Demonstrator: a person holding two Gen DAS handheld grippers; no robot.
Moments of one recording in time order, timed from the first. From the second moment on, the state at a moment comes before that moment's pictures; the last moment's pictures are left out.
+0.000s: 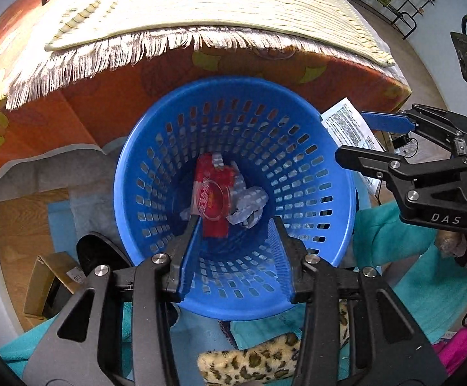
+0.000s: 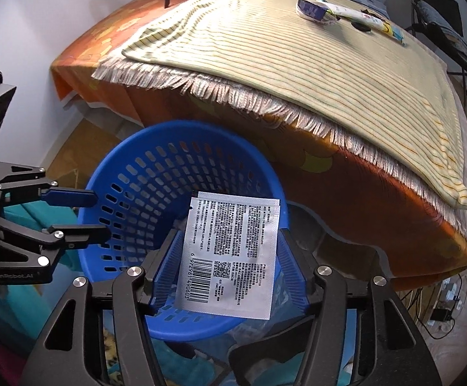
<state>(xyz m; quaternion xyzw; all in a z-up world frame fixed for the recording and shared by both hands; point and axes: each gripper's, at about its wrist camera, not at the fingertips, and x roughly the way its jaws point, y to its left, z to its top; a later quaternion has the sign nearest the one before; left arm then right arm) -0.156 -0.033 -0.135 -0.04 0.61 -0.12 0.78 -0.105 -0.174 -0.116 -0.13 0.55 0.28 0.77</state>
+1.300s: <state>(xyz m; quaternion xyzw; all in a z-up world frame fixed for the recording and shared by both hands) 0.005 -0.012 -0.035 -0.02 0.51 -0.10 0.86 0.012 -0.215 -0.036 -0.09 0.45 0.25 0.85</state>
